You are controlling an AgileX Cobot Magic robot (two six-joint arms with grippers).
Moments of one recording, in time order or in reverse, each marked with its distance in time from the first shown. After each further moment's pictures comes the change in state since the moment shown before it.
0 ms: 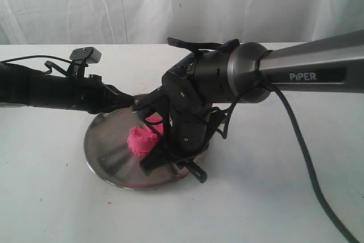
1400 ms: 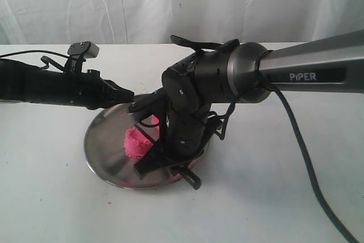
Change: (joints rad) left arm 0.000 -0.040 0.011 0.007 0.008 -0.015; right arm 0.000 0.000 0.000 0.098 0.006 -0.067
